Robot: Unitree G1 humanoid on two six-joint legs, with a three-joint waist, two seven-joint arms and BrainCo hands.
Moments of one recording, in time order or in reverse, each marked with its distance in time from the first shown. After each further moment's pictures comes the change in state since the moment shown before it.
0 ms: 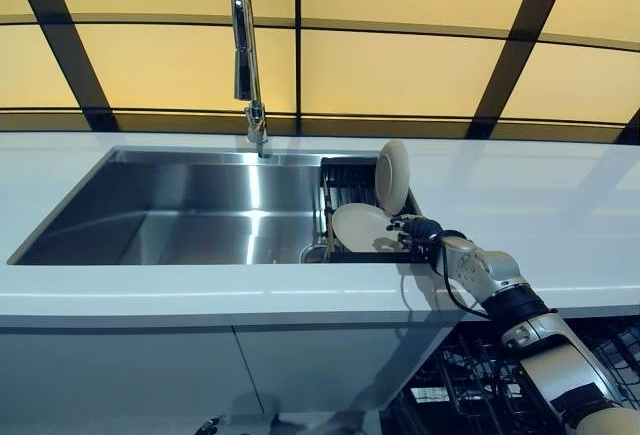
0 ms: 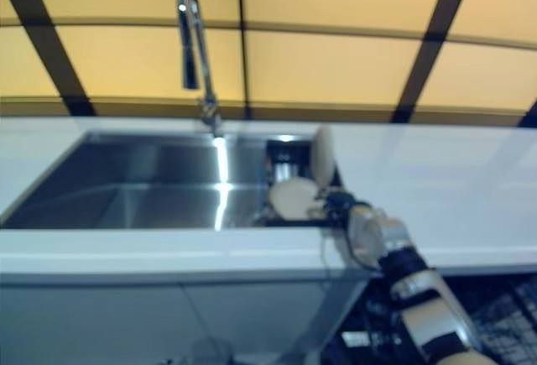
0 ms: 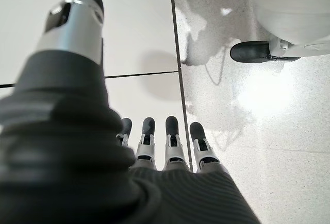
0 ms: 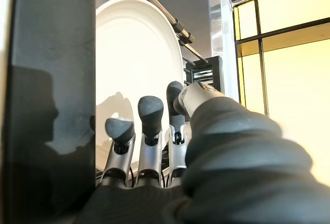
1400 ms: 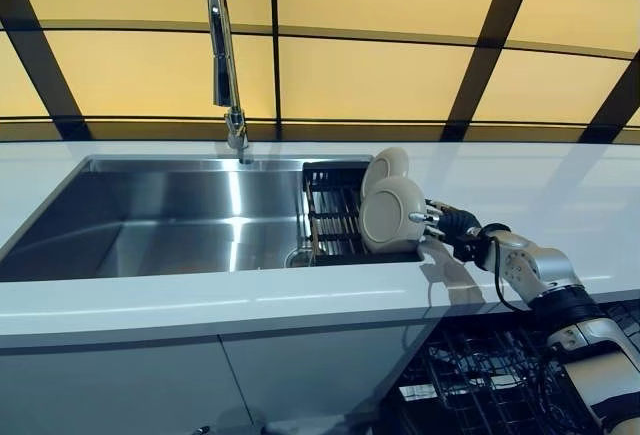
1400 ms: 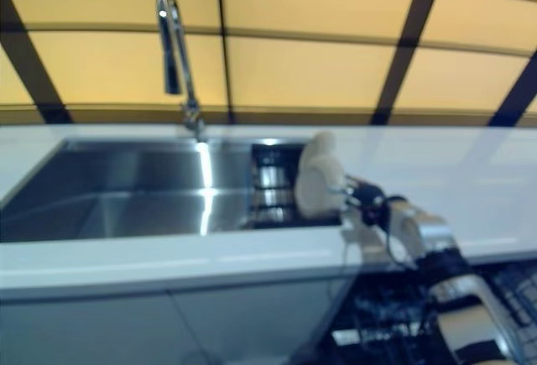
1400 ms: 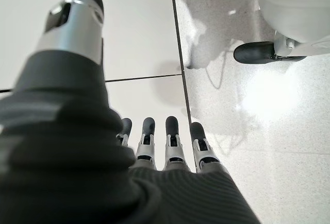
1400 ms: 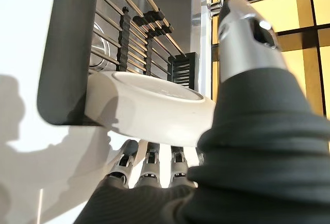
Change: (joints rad) left arm 0.028 0.018 0.043 0.011 0.002 -0.019 -0.024; right arm 0.034 -0.152 -0.047 -0.051 -0.066 -0.002 0.285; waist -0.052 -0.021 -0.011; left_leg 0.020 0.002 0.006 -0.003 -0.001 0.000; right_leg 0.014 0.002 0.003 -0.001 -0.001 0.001
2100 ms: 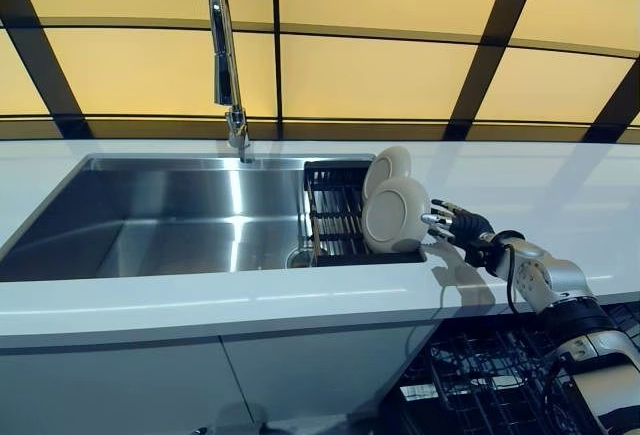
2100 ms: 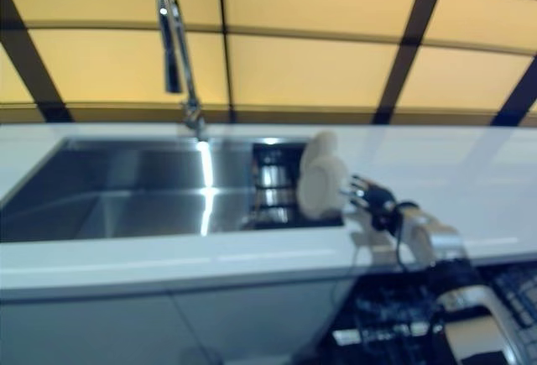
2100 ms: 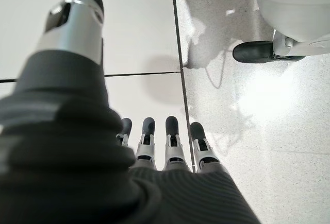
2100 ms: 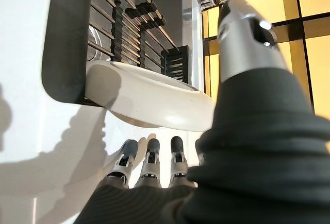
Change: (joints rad) left arm 0.013 0.002 0.023 0.002 0.000 -0.008 -0.006; right arm 0.080 -0.048 -0.069 0.000 0.000 -0.077 0.085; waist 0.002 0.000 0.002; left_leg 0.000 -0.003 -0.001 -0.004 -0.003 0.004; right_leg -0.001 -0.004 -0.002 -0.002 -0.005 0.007
